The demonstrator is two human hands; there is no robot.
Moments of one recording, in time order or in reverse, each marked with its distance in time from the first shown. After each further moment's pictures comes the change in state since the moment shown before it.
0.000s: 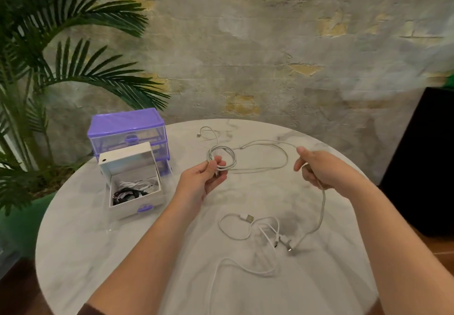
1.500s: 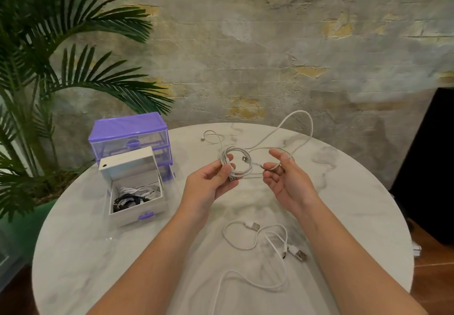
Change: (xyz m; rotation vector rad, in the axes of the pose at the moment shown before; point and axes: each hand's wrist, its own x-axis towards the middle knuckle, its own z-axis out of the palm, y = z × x) left_hand -0.009 -0.001 0.011 0.075 -0.048 0.104; right_hand 0.019 -0.002 0.090 1.198 -0.093 -0.124
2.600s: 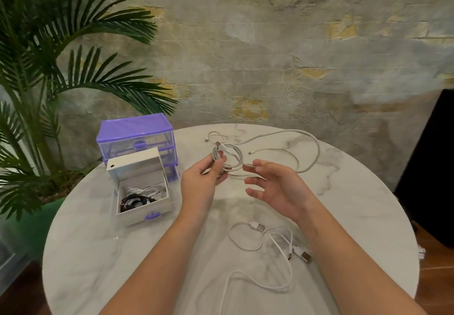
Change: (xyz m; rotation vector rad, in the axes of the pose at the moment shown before) left_hand 0.005 0.008 -0.003 0.122 0.185 0.209; right_hand -0.015 0.000 0.019 -0.085 -0.297 0.213
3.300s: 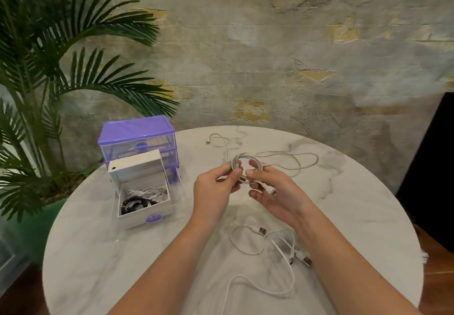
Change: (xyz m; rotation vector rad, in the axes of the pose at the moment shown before) left_hand -0.007 -0.010 0.009 0.147 -0.106 0.009; right_hand -0.001 0.005 0.014 -0.143 0.063 -0.033
